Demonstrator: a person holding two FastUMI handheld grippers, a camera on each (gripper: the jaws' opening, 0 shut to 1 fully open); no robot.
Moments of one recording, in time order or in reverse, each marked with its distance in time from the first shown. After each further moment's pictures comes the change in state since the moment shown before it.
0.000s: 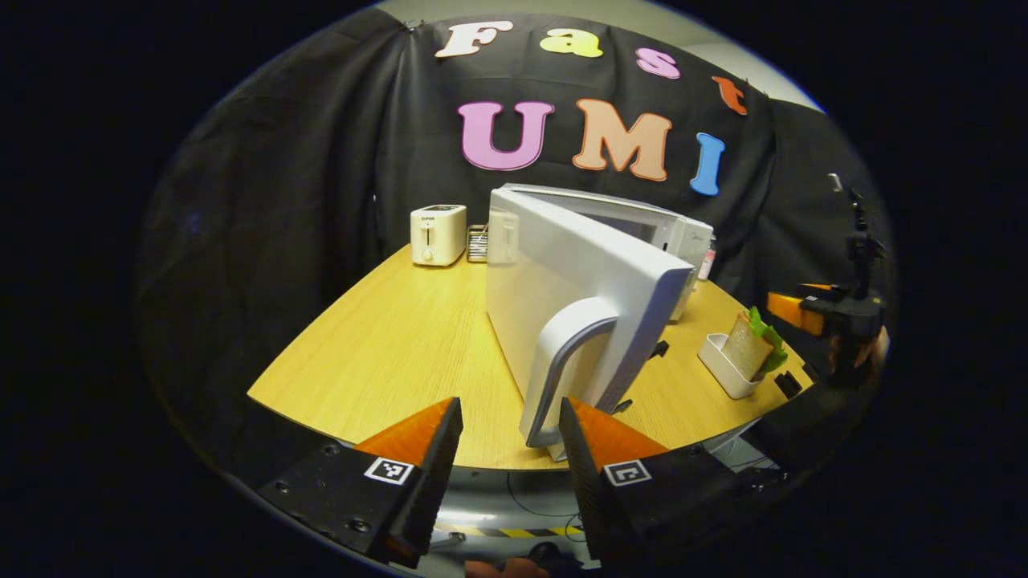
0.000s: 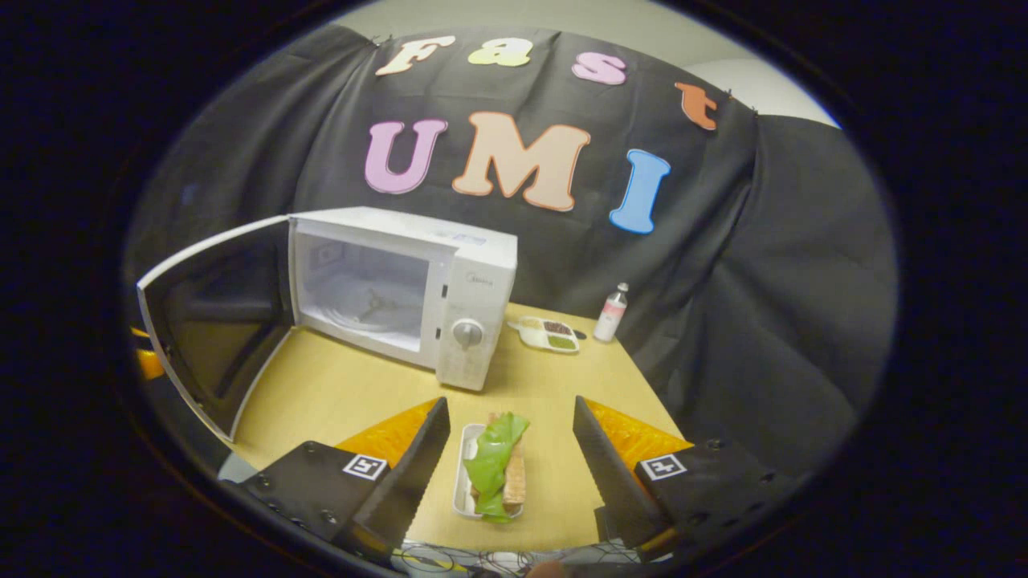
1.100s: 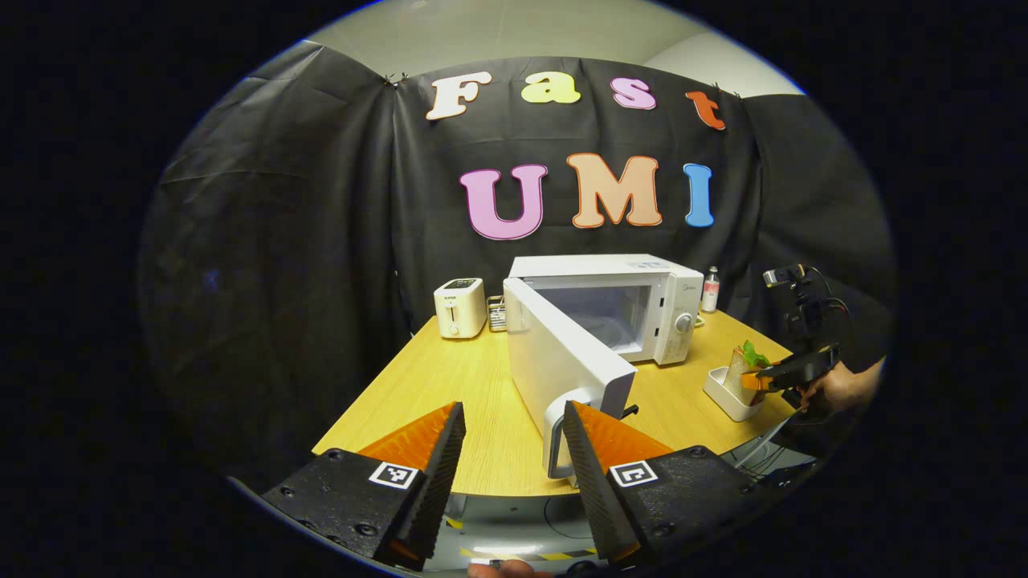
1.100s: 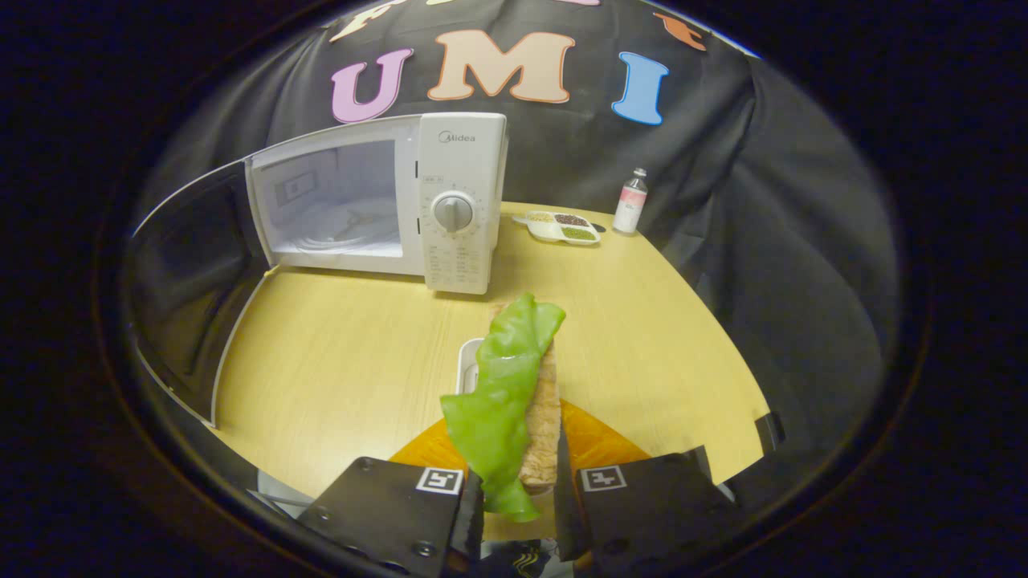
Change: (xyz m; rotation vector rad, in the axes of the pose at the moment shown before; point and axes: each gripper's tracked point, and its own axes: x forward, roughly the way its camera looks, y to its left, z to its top) left arm -0.056 0.005 0.083 0.083 -0.195 0.088; right arm 0.042 0.010 -0.097 0.106 0.313 0.031
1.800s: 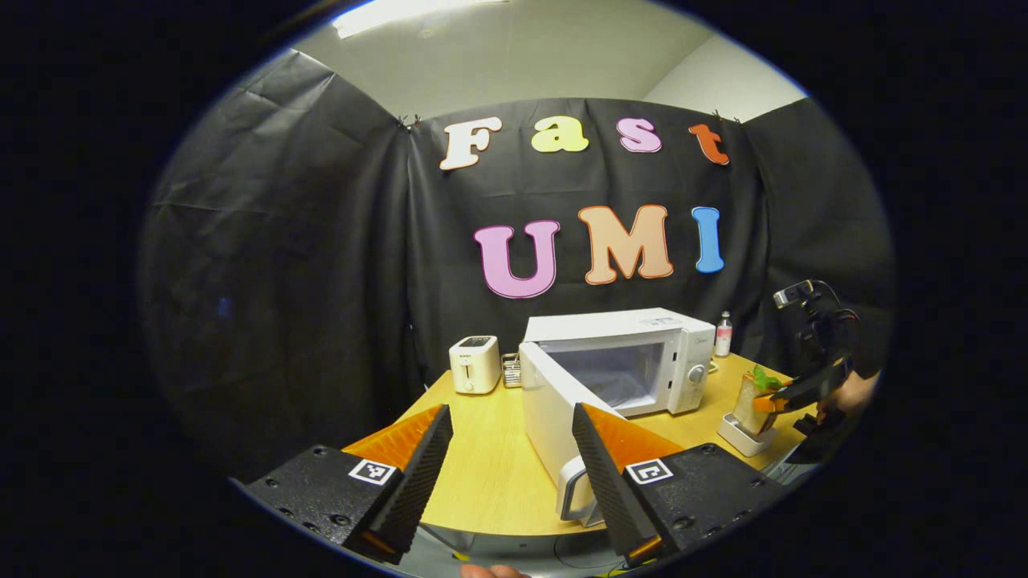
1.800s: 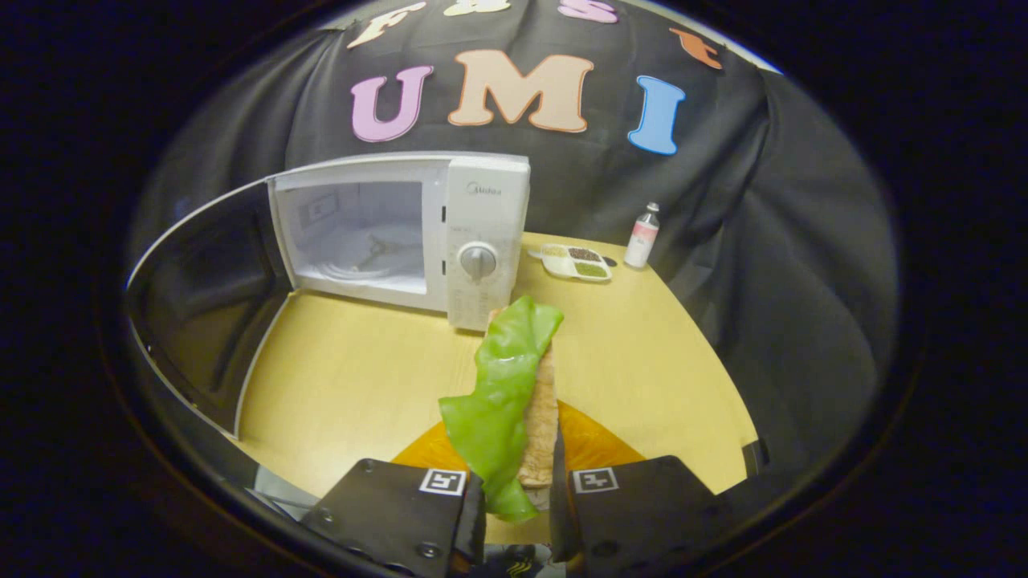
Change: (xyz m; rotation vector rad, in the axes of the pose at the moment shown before) left arm -0.001 0.012 0.063 0.026 -0.207 0.058; right arm -0.025 0.014 0.058 -0.006 -0.107 0.047
